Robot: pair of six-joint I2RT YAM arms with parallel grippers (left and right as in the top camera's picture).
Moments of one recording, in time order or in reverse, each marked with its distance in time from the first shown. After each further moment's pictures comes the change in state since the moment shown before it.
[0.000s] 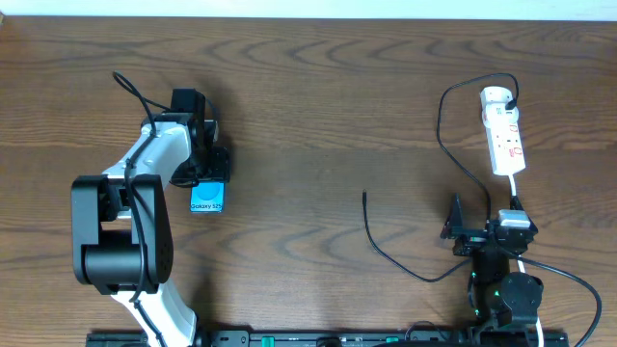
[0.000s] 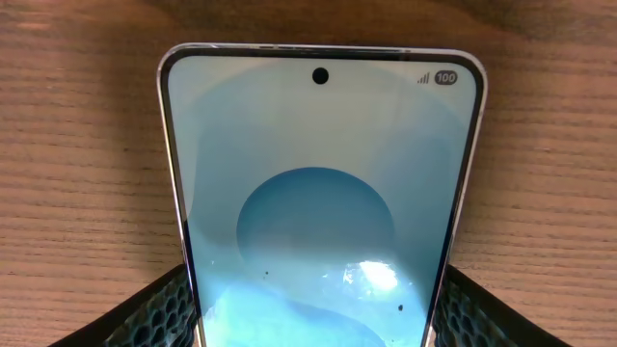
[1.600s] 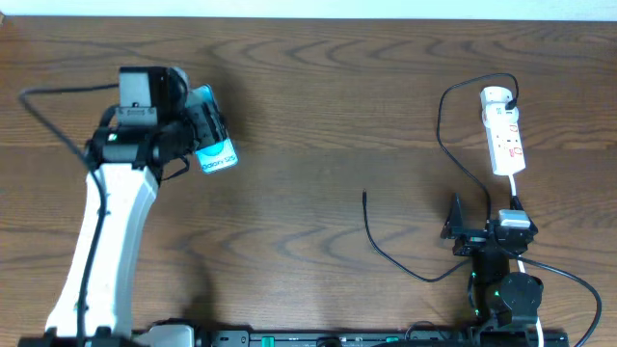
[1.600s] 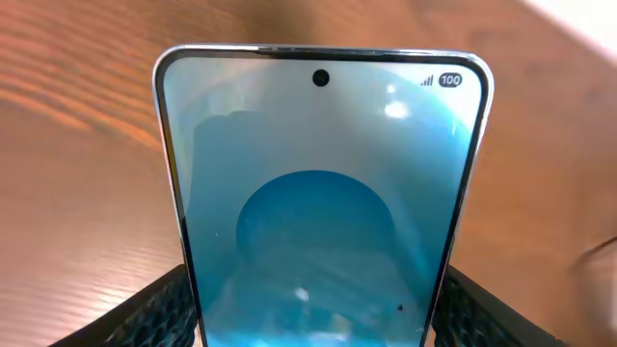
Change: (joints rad) left arm 0.000 -0.513 0.057 -0.027 0.188 -0.384; right arm 0.000 0.000 0.000 0.000 0.000 0.000
